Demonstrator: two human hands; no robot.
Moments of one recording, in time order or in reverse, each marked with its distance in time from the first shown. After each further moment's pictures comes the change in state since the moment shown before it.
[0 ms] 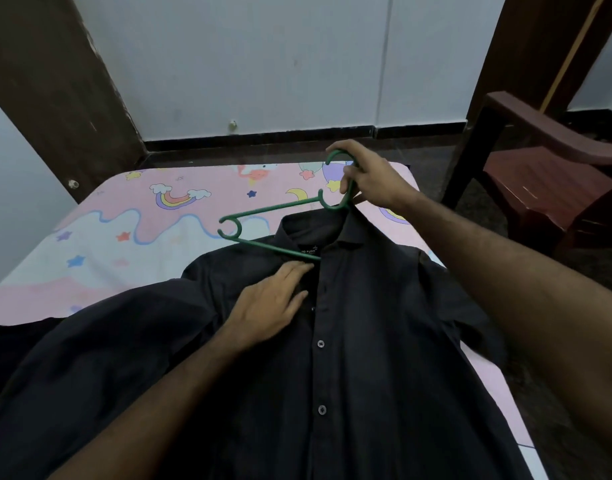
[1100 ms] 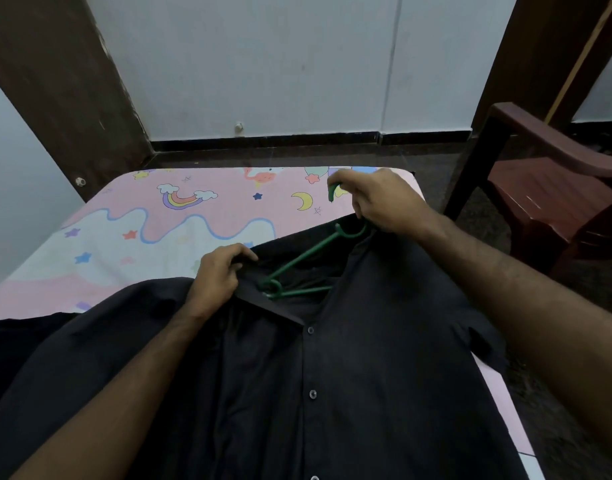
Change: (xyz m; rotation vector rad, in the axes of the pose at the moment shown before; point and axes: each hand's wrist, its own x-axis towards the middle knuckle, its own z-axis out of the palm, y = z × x) left_hand -0.001 -0.078 -0.039 -0.314 0.299 -0.261; right_hand -0.044 -0.031 0.002 -0.535 0.047 -0.319
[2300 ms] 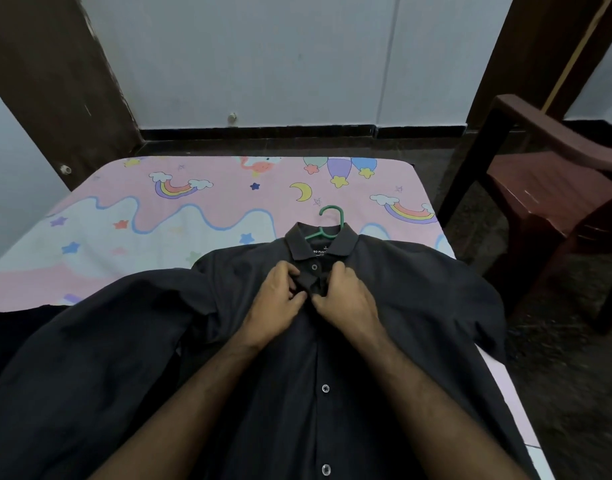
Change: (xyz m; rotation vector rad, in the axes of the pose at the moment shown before) left_hand -0.038 0.044 0.086 -0.180 -0.180 -0.114; right_hand -0.095 -0.053 0.146 0.027 -0.221 0.685
